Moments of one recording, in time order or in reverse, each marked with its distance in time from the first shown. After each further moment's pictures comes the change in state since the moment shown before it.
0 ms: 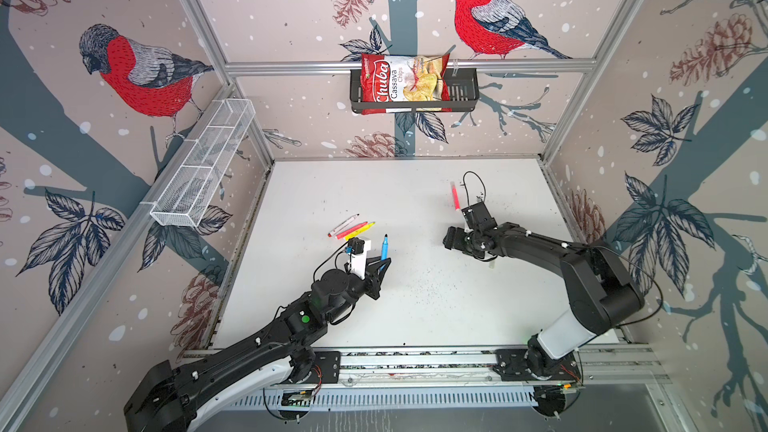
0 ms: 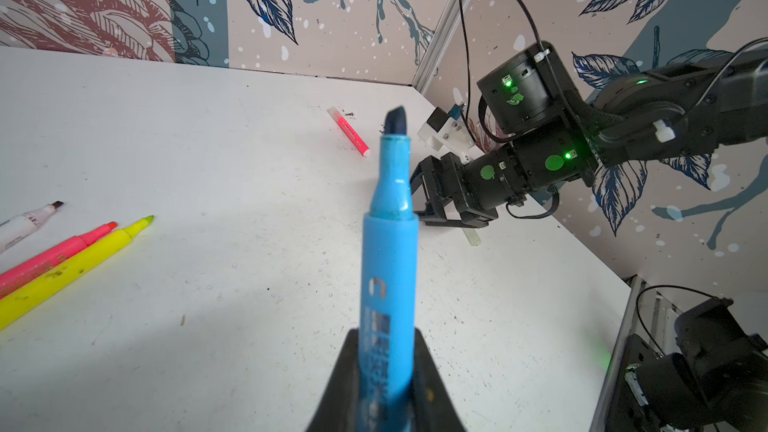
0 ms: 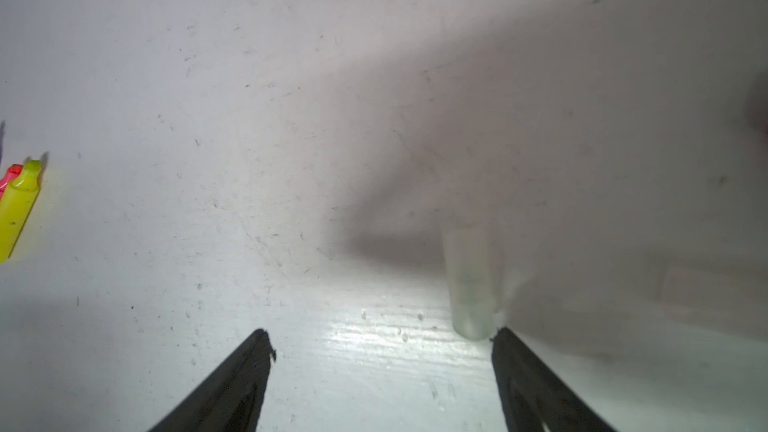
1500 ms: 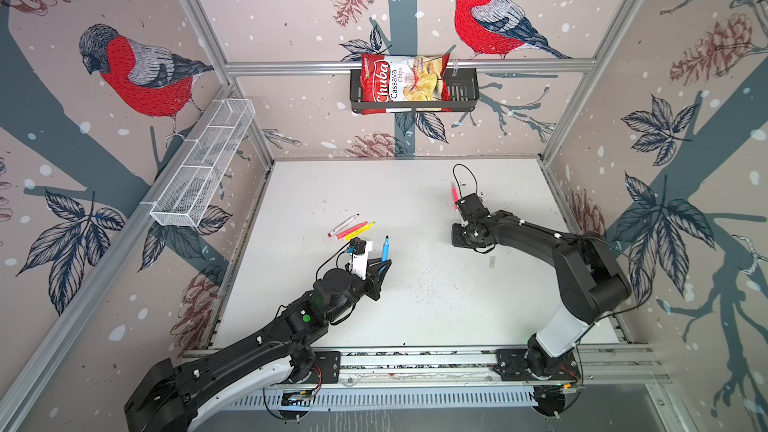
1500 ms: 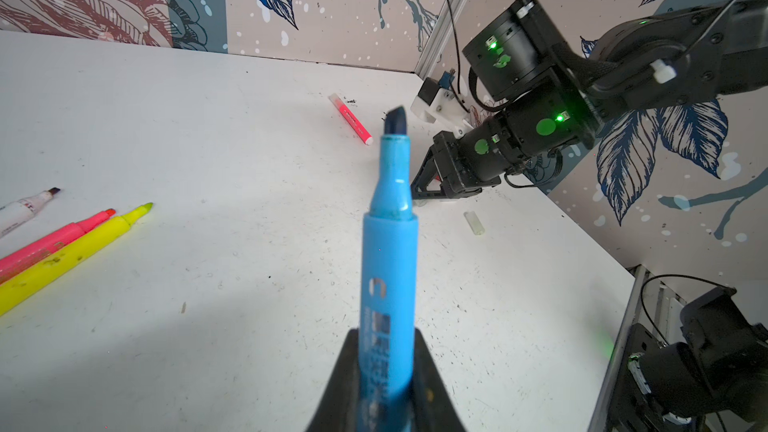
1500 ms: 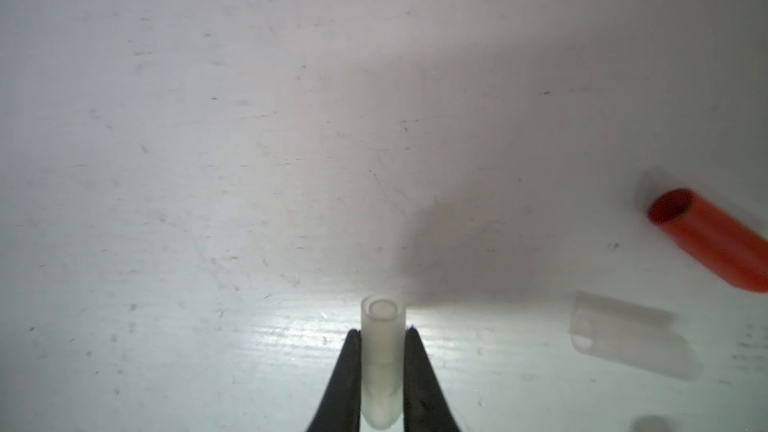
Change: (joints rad) left arm 0.000 0.015 0.008 -0.021 0.010 -0.002; right arm 0.024 0.045 0.134 -0.150 0.100 -0.156
